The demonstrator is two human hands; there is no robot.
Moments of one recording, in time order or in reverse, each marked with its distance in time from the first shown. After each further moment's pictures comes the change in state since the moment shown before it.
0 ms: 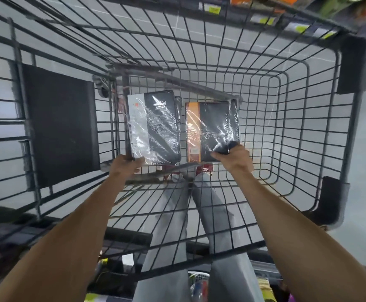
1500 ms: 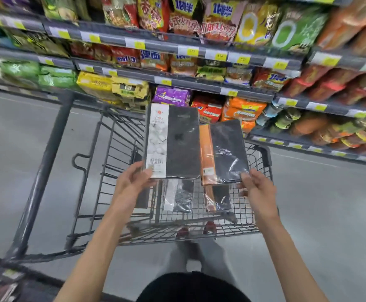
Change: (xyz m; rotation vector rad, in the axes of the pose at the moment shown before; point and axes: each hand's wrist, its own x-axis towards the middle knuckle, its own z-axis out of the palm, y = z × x) left_hand -0.336 0.068 -0.167 -0.620 -0.175 0.808; right_hand -0.314 -0.026 -0.209 1.069 0.169 -0.608
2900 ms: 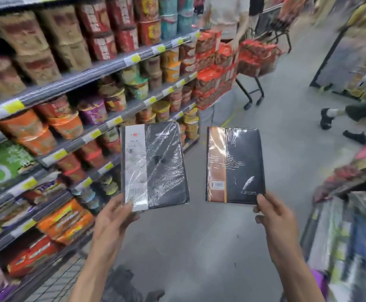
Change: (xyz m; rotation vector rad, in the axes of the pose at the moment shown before) left_hand -0.141 -0.018 0.515 0.176 -0.957 0.140; right_hand -0.203 0.020 -0.479 0.555 1.074 -0.210
